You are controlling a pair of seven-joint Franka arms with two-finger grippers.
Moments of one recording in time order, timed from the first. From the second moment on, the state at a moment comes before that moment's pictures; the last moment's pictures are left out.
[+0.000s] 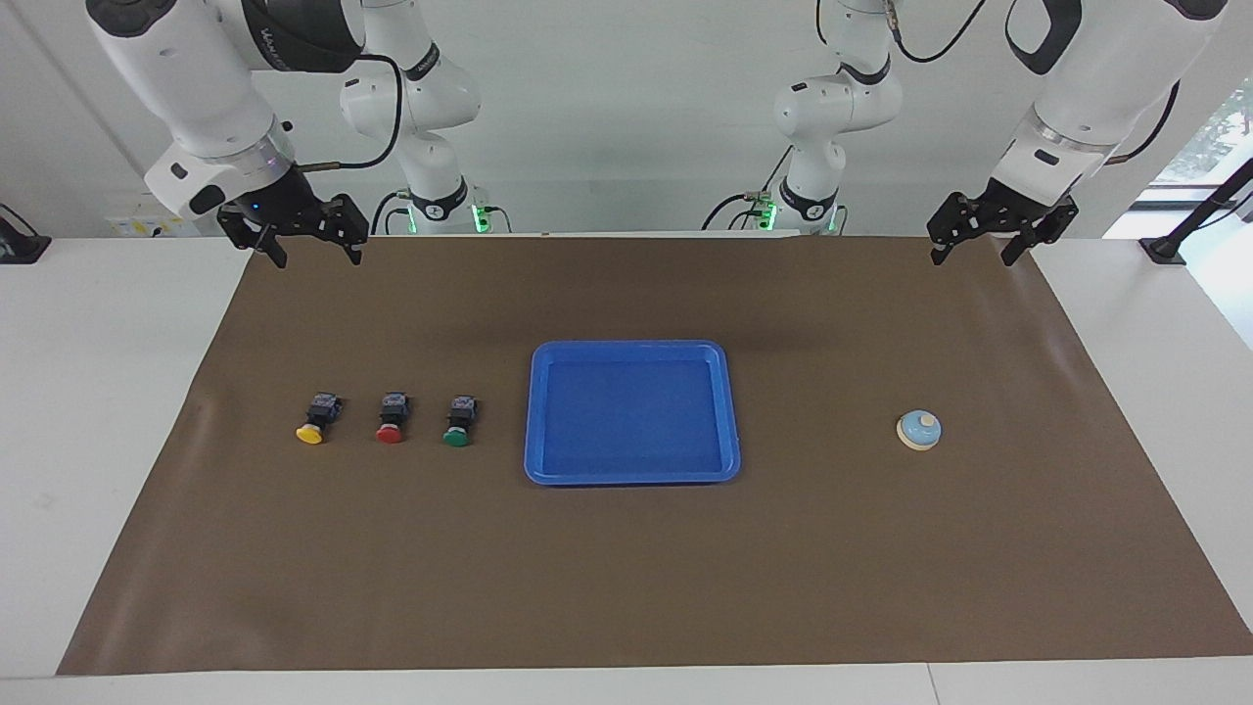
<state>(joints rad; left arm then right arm) 0.14 -0.05 -0.20 -1.63 -0.01 1.54 0.04 0.19 -0.04 -0.19 -1.66 -0.01 1.50 -0.03</state>
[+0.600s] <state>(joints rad) 0.16 -0.06 -0.20 -1.69 -0.01 1.67 -0.01 0.19 -0.04 -0.19 -1.66 -0.01 1.50 -0.03</state>
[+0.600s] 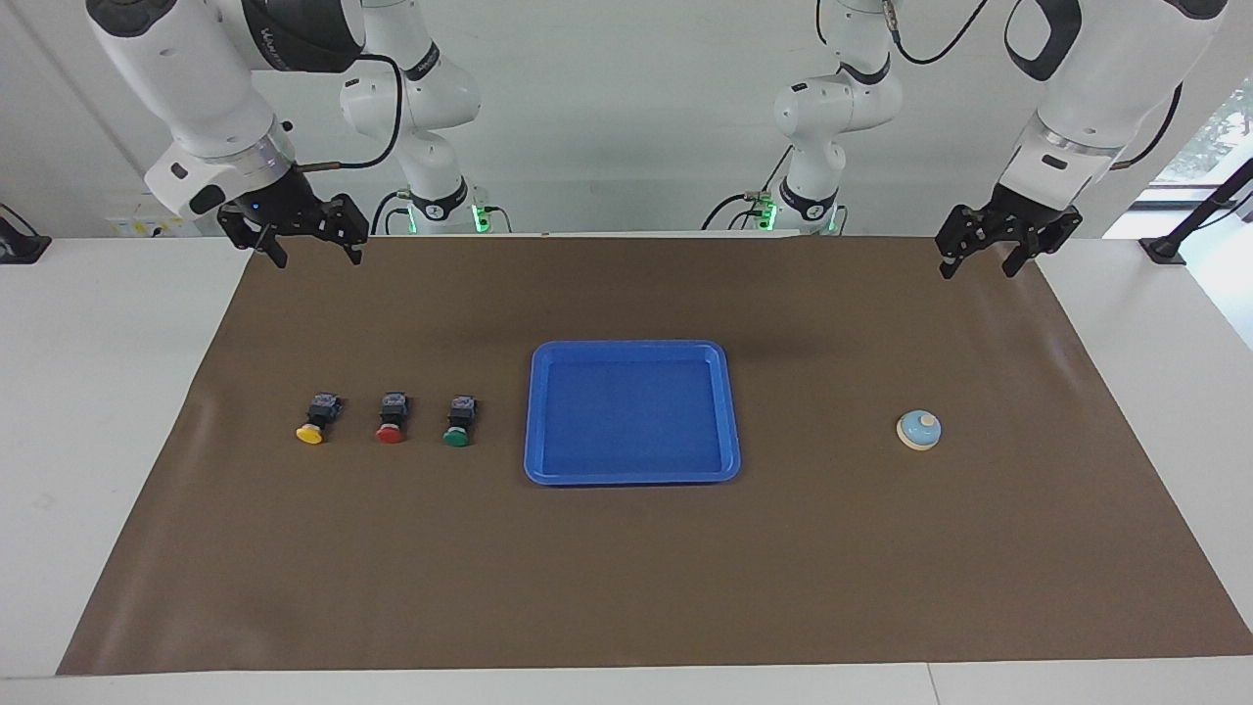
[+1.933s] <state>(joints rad) 0.22 0.23 -0.20 -2.06 -0.01 2.38 -0.01 0.19 -0.04 -0.19 -1.66 -0.01 1.50 -0.03</state>
